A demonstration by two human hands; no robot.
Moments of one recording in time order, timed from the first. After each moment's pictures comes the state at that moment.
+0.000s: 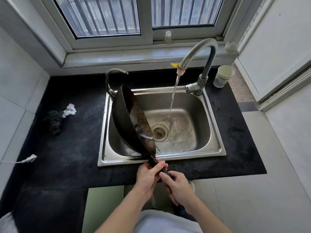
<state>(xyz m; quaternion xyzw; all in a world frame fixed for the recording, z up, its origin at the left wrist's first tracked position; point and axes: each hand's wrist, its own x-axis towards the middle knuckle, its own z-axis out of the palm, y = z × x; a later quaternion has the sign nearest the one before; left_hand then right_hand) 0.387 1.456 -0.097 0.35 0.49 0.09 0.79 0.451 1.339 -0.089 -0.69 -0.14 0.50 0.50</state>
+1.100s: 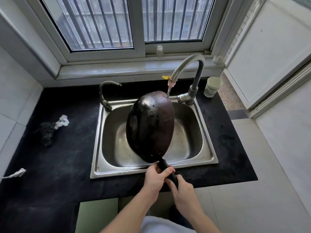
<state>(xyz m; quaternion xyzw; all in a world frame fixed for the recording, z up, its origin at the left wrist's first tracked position) 0.427 1.441 -0.102 0.47 0.43 0.05 0.77 0.469 1.320 -0.097 -0.86 -0.18 0.34 0.33</state>
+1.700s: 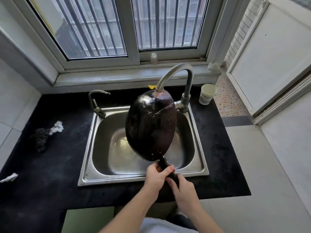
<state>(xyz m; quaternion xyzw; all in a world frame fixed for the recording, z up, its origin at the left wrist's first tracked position) 0.493 1.419 -0.099 0.49 0.47 0.06 0.73 0.540 1.298 -0.115 -0.84 -0.20 0.34 0.38</state>
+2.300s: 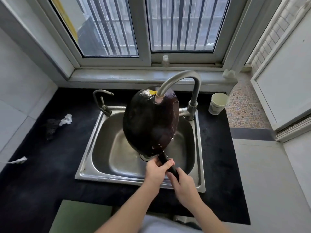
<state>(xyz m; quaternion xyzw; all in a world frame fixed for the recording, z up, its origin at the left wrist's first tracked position) 0.555 1.417 -0.085 0.46 0.53 0.16 0.70 0.619 1.309 -0.113 -0.78 -0.30 0.37 0.39</state>
